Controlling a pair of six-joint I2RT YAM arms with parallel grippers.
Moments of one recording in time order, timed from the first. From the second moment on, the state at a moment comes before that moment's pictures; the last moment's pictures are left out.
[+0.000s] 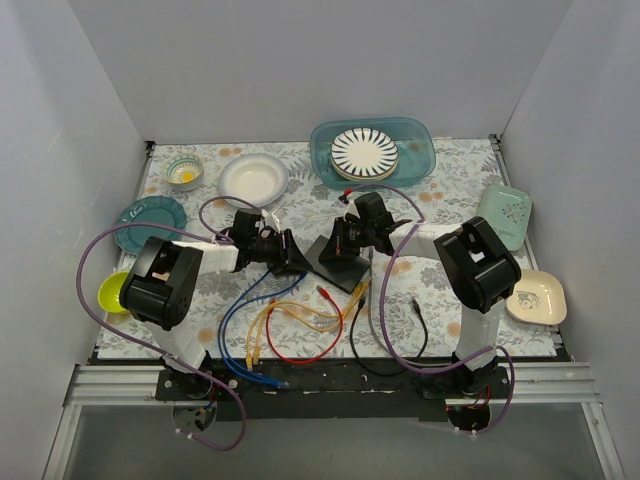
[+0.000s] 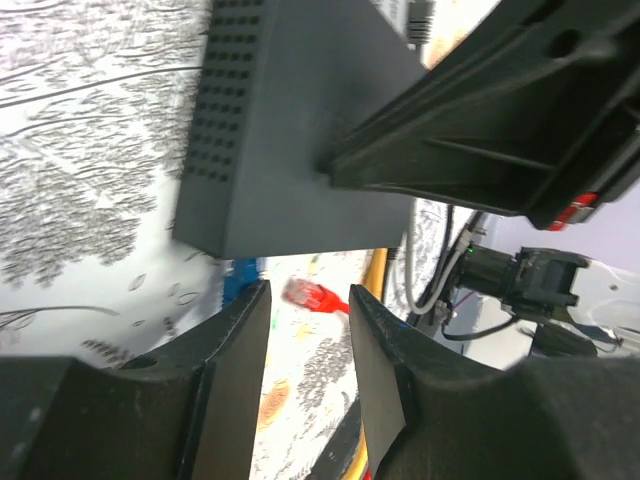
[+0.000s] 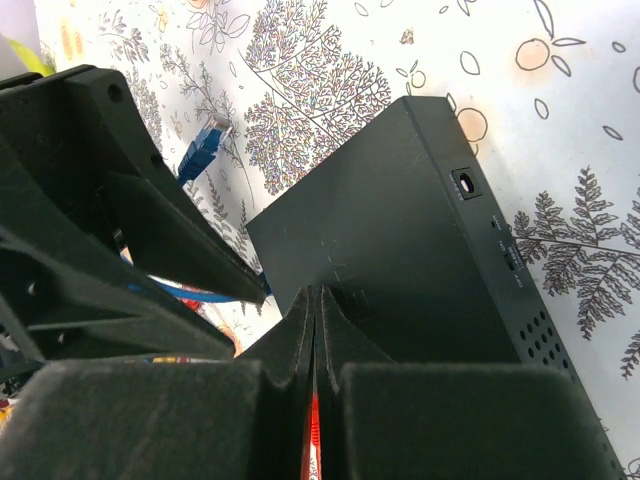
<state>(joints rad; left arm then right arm) -0.35 1.73 0.75 0.17 0.78 -0.66 0.59 1.90 1.04 0.10 -0.55 0.64</state>
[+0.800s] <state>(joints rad) -0.31 1.72 0.69 0.21 0.69 -0.66 0.59 1.90 1.03 0.12 -0.57 0.63</state>
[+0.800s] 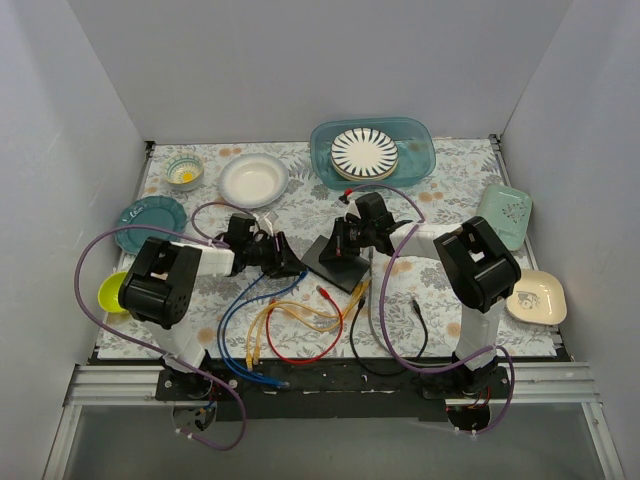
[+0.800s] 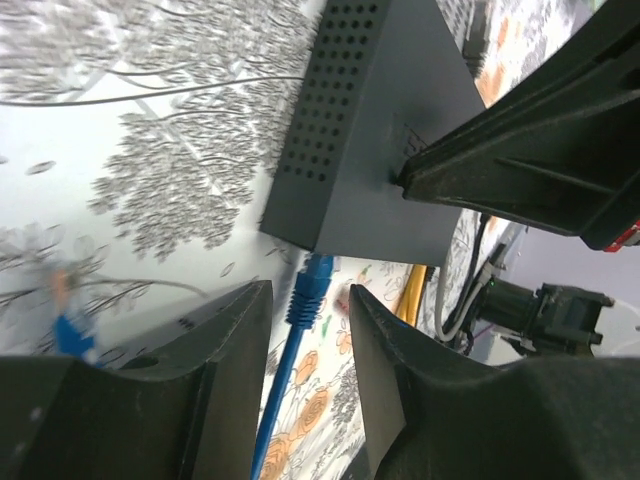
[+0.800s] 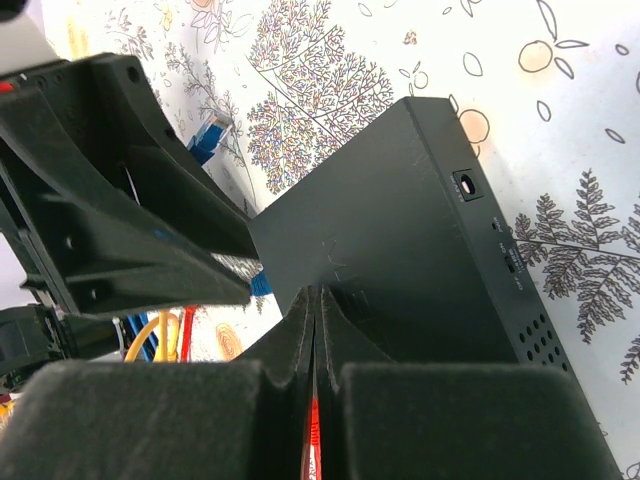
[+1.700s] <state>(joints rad) -0.31 1.82 0.68 0.35 0.75 -0.88 0.58 1.90 1.02 0.14 -0.57 0.63</state>
